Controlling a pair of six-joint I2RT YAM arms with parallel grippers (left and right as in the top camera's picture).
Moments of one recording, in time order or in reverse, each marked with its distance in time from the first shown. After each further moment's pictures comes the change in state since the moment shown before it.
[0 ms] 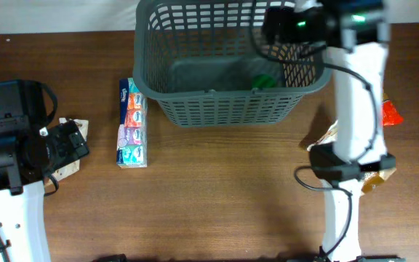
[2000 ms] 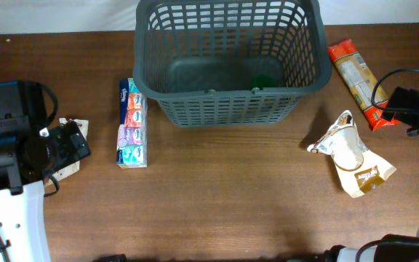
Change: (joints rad) left arm 0.000 0.000 0.000 -0.010 0.015 0.000; right arm -0.584 -0.783 -1.403 0.277 0.165 -0.113
